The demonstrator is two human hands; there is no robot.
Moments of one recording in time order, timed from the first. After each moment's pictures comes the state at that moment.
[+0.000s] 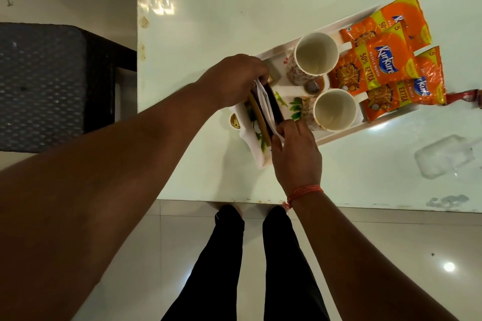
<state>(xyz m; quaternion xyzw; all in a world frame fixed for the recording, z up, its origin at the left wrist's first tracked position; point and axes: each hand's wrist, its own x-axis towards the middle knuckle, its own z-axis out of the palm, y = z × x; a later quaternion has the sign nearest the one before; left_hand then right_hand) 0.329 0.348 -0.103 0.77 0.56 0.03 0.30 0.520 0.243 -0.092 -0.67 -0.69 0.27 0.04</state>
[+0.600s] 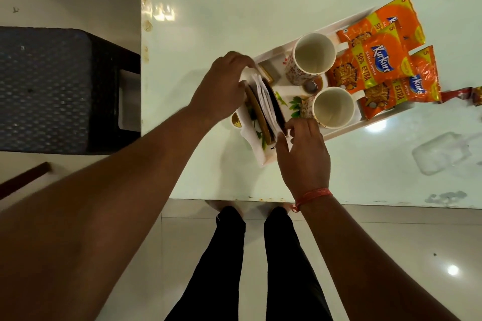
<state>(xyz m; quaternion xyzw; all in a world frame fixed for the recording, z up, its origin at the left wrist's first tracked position) 0.327 0.312 -0.099 0.66 0.67 0.18 0.29 0.530 0.236 -0.080 -0.67 -0.68 0.27 0.10</state>
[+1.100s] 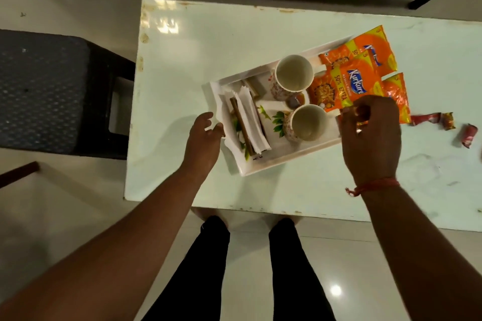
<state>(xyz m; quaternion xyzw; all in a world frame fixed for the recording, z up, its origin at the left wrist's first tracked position) 0.371 0.233 -0.105 0.17 0.79 0.33 0.49 0.642 0.320 -0.045 -0.66 -0.70 0.17 0.22</state>
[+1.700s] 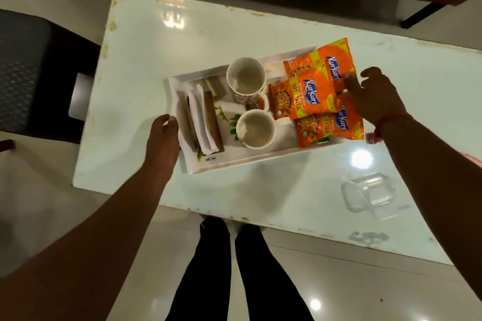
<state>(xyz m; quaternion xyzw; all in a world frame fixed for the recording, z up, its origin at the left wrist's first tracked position) 0.422 0.243 -0.121 0.03 0.84 0.38 0.40 0.751 0.490 -0.091 -0.68 -0.66 0.31 -0.03</state>
